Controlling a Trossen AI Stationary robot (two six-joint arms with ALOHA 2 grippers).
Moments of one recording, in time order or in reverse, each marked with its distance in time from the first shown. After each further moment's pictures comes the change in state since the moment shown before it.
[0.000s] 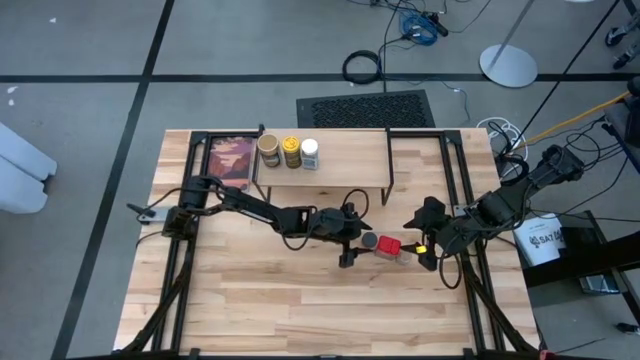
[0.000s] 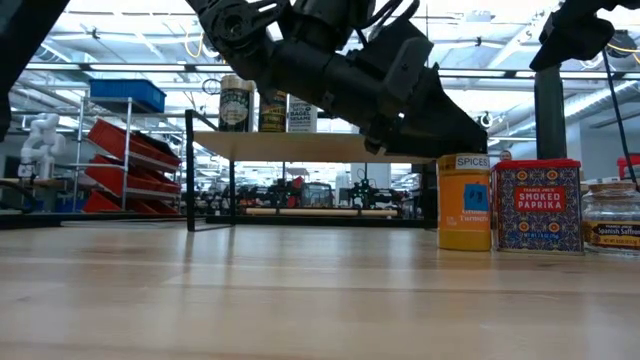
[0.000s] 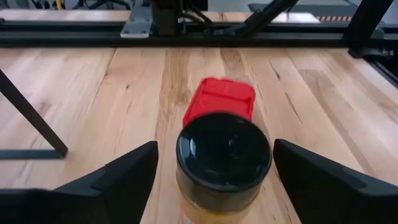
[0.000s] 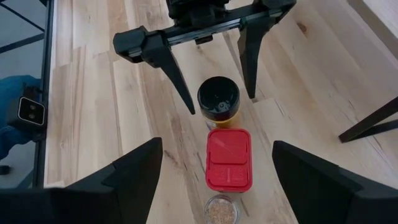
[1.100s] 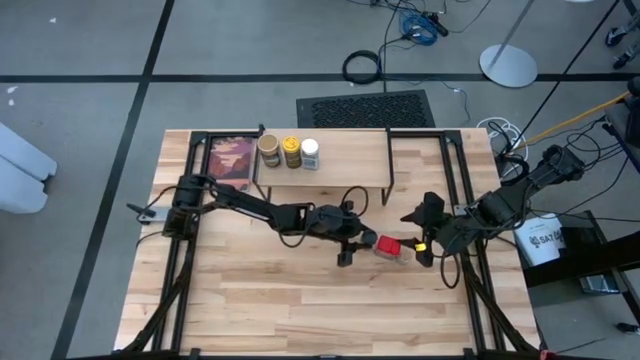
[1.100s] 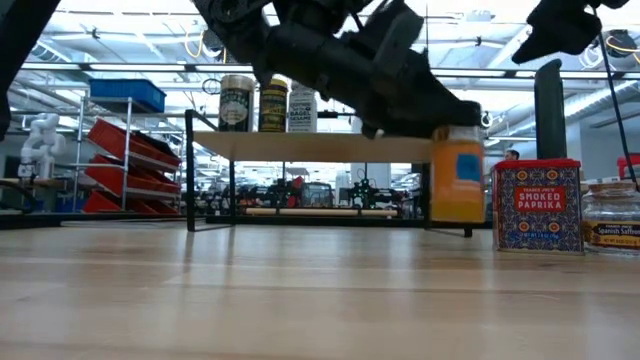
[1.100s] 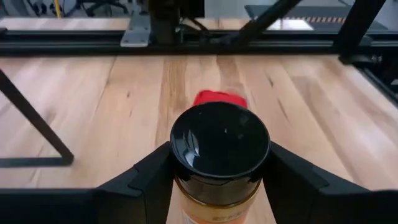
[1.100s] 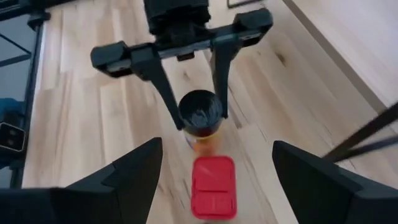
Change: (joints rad) left arm 0.000 -0.052 0.000 -0.054 0.013 0.004; right arm 0.000 0.000 0.000 0.035 0.111 -0.036
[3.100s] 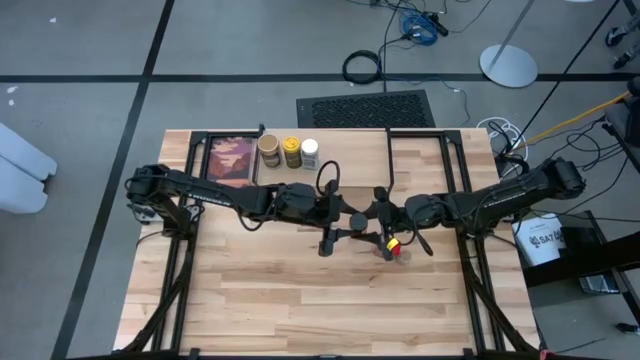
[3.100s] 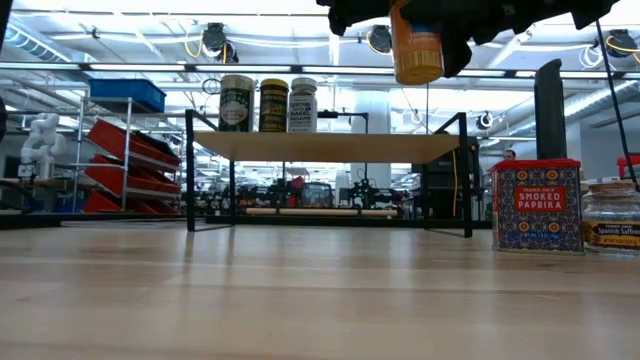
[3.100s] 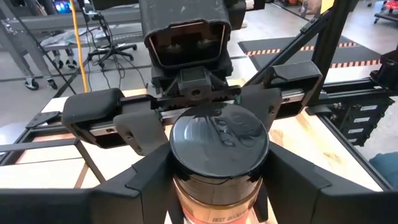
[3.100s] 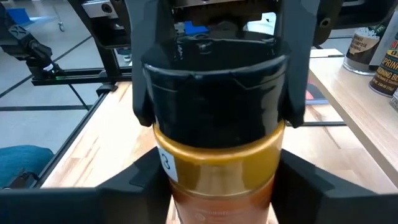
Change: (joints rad) left arm -0.007 -0.351 -0.001 -0.211 -0.006 0.096; right arm -0.366 0.221 -0.227 1.034 -0.404 -0.598
